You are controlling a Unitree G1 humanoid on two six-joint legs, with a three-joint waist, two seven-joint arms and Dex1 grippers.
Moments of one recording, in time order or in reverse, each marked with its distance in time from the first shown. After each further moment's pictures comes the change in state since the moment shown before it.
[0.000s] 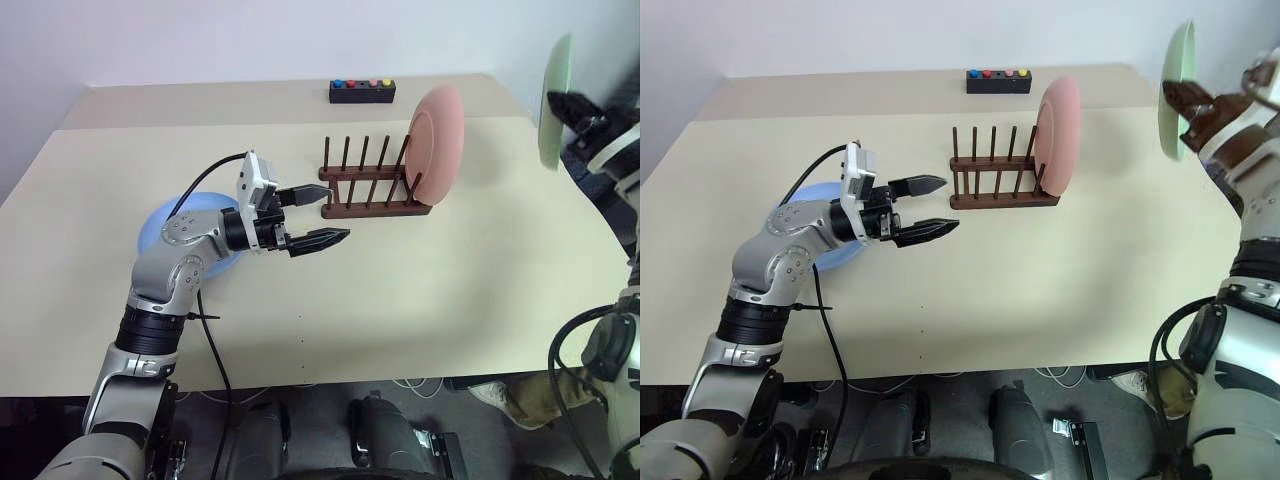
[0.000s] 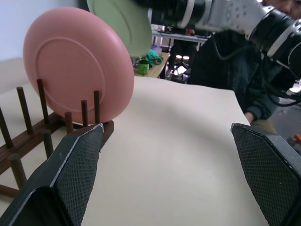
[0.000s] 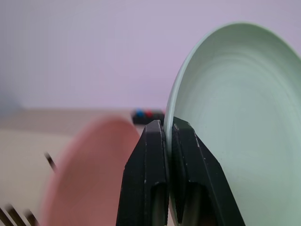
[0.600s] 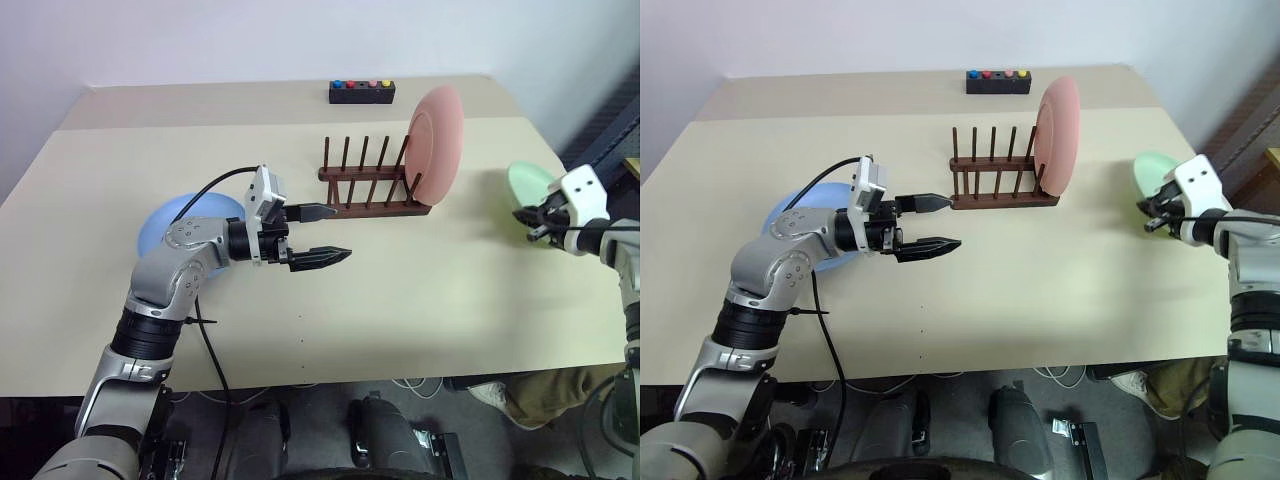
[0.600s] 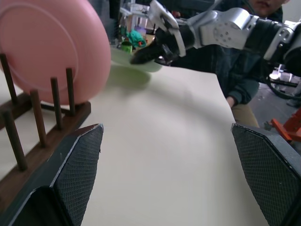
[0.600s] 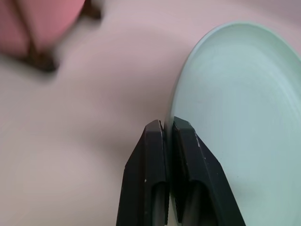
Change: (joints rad) left arm 0.007 0.021 -0.045 -0.029 -0.001 0.060 -0.043; right arm 0.228 -0.077 0.211 0.102 -0.347 -0.142 -0.002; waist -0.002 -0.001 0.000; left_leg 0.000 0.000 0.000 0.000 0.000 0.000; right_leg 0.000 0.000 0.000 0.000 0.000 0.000
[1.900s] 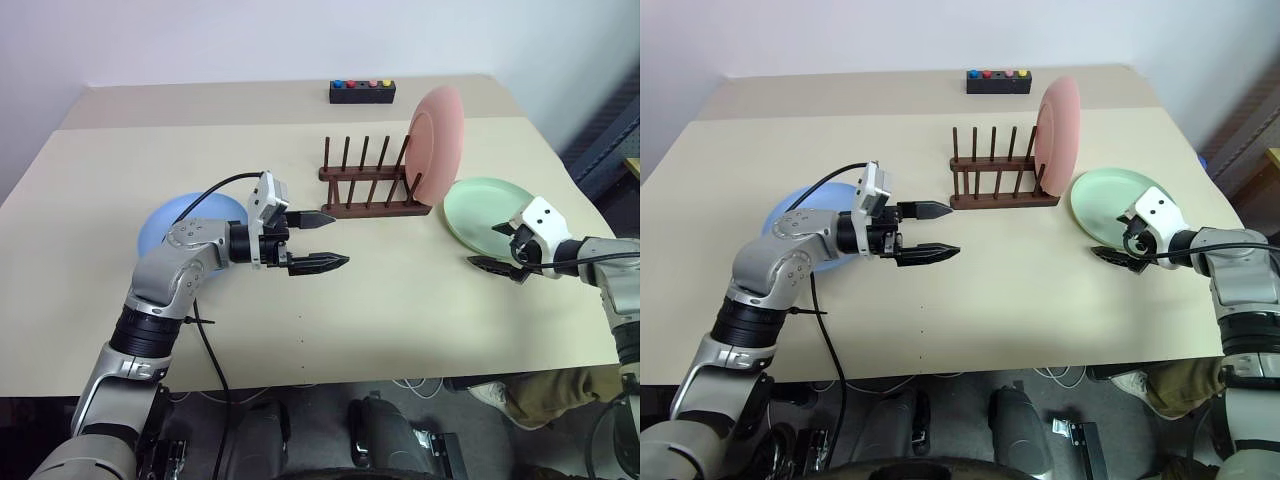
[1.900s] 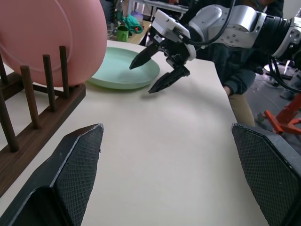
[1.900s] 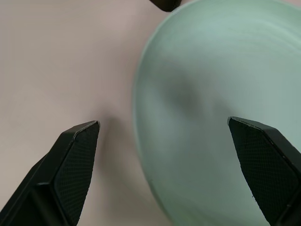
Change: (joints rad) left arm 0.004 0.033 -0.029 0.011 0.012 0.047 -0.021; right arm 0.215 -0.030 0.190 -0.165 -0.100 -0.113 0.218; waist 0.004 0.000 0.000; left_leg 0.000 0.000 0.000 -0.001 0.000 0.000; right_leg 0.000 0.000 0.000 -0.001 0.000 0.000
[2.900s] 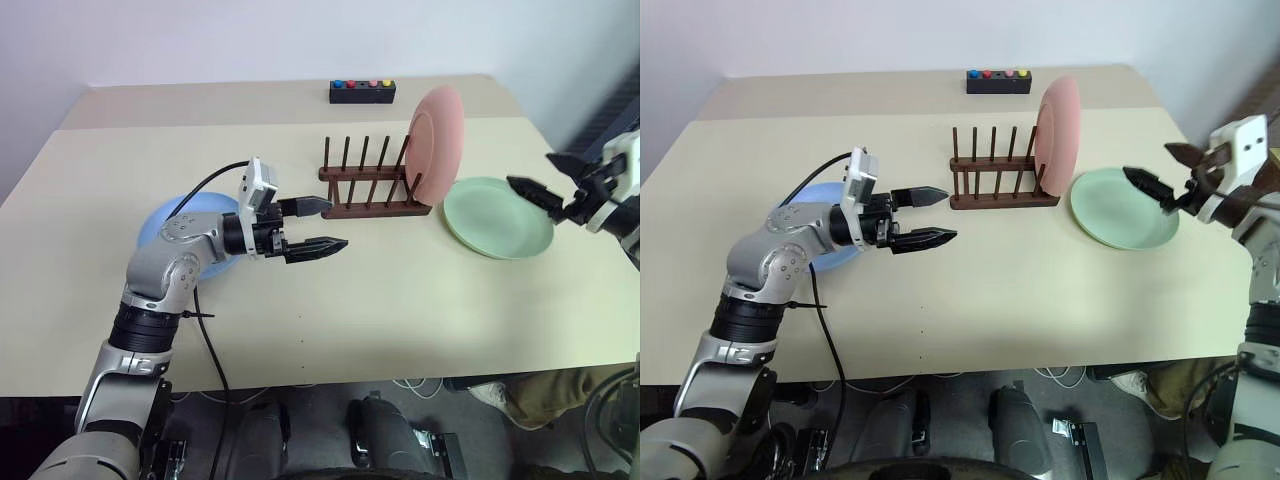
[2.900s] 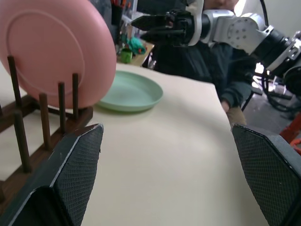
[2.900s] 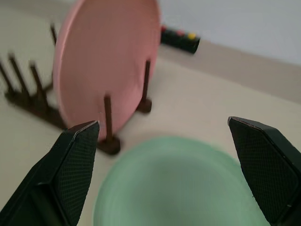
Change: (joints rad) left arm -0.029 -0.013 0.022 0.028 -0.038 -0.003 -0.007; right arm 0.022 0.010 -0.265 -0.188 0.254 0.106 -0.067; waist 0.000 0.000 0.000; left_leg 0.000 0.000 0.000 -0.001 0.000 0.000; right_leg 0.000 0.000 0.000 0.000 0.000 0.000
